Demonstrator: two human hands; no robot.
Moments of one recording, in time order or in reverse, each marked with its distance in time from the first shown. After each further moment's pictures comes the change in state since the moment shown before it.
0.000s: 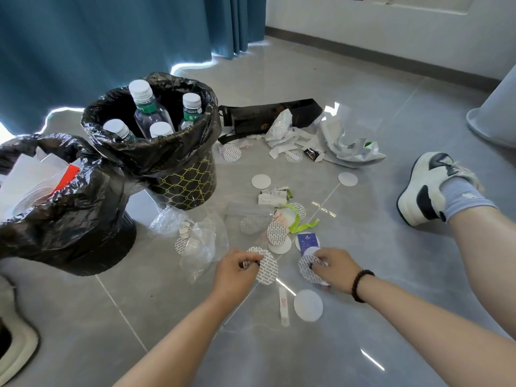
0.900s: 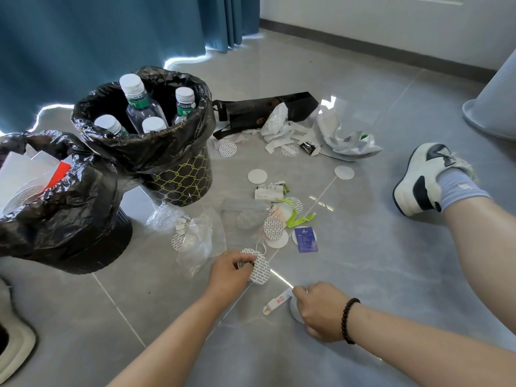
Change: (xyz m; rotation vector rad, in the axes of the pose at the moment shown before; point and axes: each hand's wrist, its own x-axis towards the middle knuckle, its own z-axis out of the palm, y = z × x) left_hand 0.000 -0.014 -0.002 -0.002 -0.023 -0.057; right_hand -0.051 -0.012 0.041 -0.951 -0.212 -0.601
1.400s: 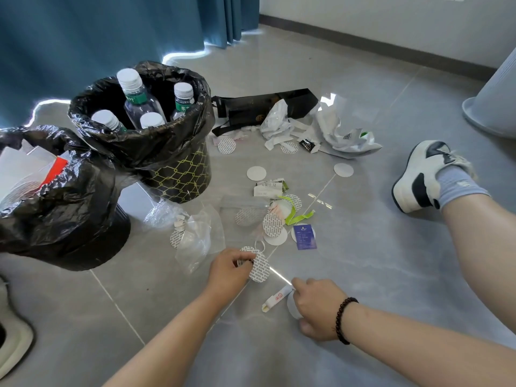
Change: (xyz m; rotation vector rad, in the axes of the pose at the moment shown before) left_hand 0.002 -0.005 0.002 0.014 0.009 0.000; right_hand -0.001 -0.011 -0.017 0.149 0.034 0.099
